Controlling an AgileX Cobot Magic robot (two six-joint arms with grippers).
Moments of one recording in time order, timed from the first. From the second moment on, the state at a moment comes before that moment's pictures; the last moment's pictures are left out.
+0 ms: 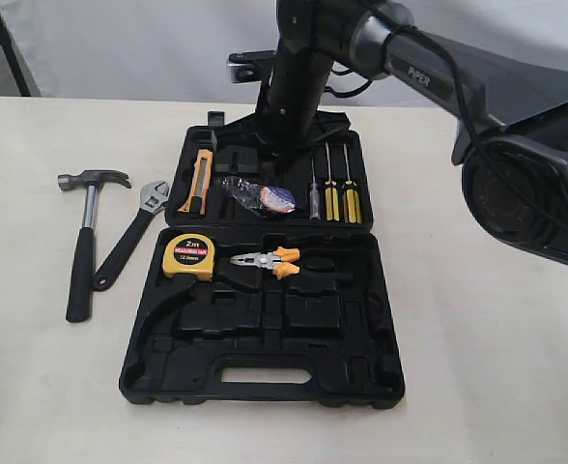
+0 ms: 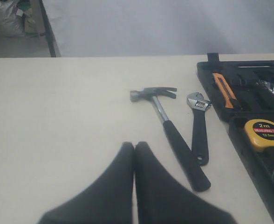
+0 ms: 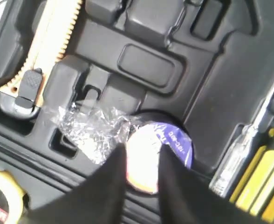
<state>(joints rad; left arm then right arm) -0.40 1.30 -0.96 0.82 0.66 -0.60 0.42 2.45 -2.28 0.09 1.21 0.11</state>
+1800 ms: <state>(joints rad) -0.40 1.30 -0.96 0.82 0.66 -0.60 0.78 2.79 -2.65 0.18 0.97 0.15</state>
